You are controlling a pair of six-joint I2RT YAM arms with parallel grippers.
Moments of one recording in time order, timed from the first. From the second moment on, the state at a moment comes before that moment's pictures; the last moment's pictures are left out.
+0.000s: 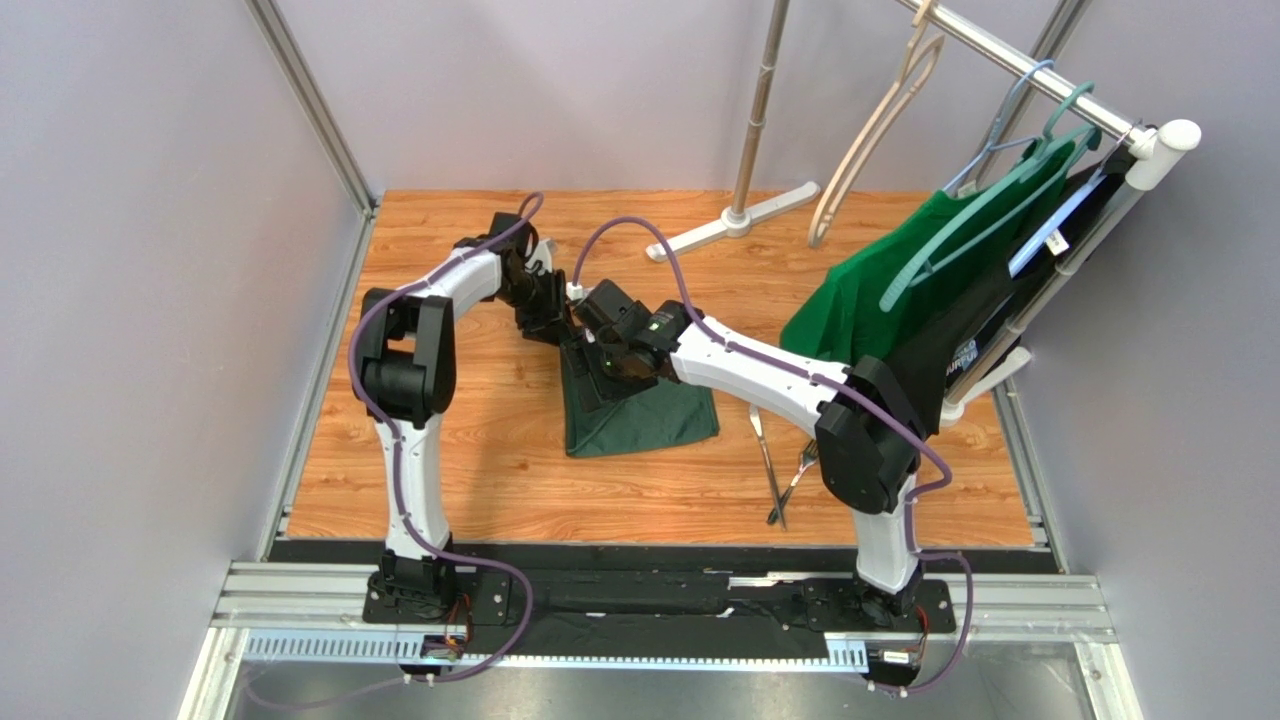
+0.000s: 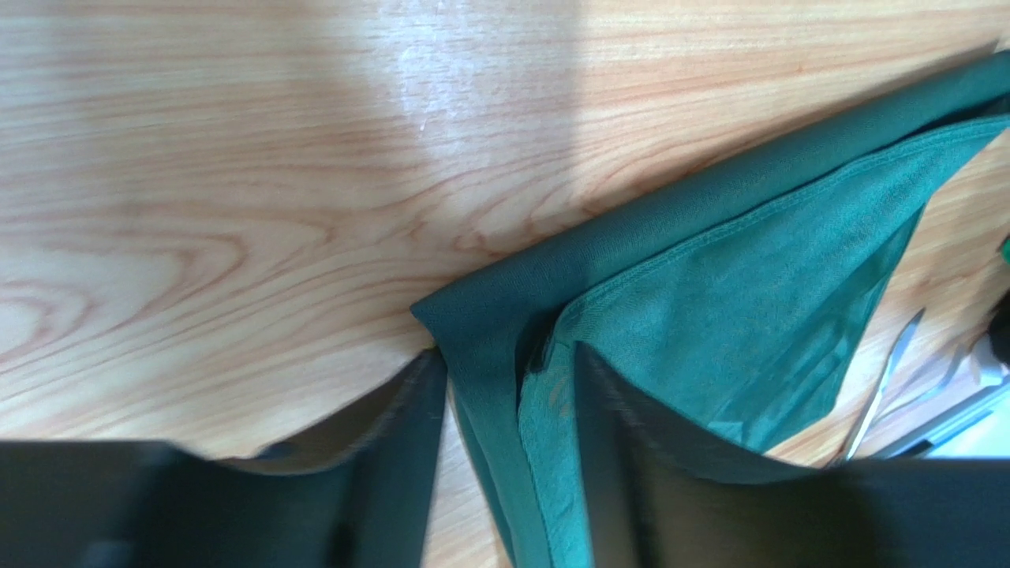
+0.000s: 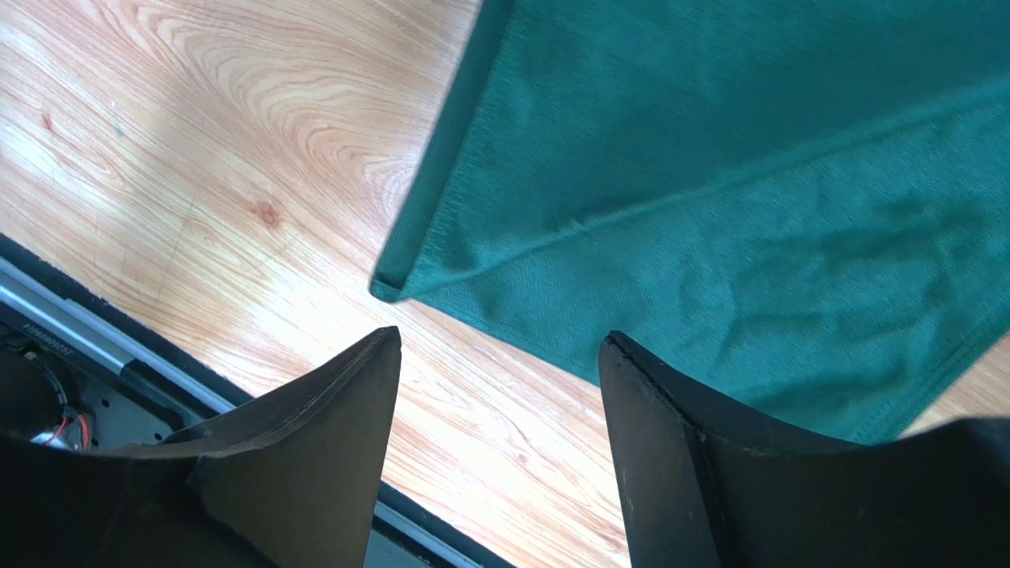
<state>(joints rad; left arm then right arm) -0.18 2.15 1.61 -0.68 0.41 -0.29 0.91 1.95 1.64 -0.70 -0.01 0.43</state>
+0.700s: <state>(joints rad) -0.19 1.99 1.30 -0.55 0.43 -0.52 1.18 2.13 1.73 -0.75 0.30 0.43</state>
